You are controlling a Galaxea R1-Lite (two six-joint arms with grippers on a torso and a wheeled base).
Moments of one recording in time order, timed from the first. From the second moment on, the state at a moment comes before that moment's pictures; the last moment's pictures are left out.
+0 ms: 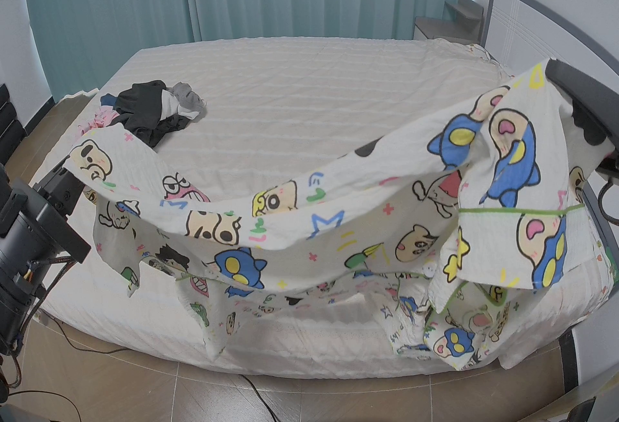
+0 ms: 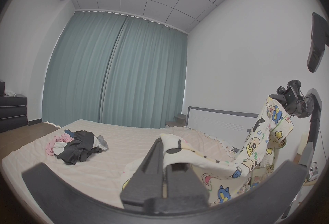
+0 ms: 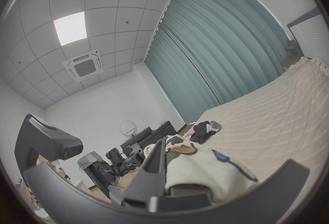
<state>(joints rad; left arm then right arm) -0.54 1.11 -0.32 -1.12 0.14 0.01 0.83 1.10 -0.75 -0.65 0.12 0.42</state>
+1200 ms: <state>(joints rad) -0.53 1.30 -0.27 -1.13 0.16 -0.06 0.56 1.23 -0.57 -0.69 0.30 0.42</state>
